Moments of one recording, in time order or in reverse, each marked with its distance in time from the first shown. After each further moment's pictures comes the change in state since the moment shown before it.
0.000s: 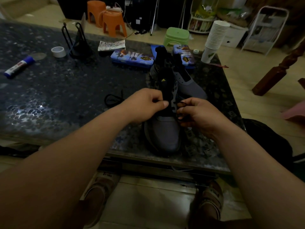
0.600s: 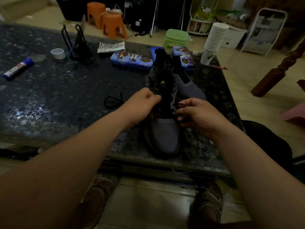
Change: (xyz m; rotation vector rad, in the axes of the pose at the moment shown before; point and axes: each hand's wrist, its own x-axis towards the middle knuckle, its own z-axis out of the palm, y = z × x) left_hand 0.005 -0.011 0.011 -0.352 0.086 -0.186; right_hand 0.005 0.000 -0.003 0.016 0.011 -0.017
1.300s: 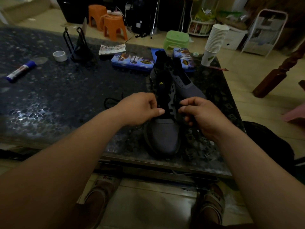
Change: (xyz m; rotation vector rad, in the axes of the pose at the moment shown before) left_hand -0.004 0.007 -0.022 0.532 -0.110 0.172; right_hand 0.002 0.001 -0.004 -0.033 0.076 -0.077
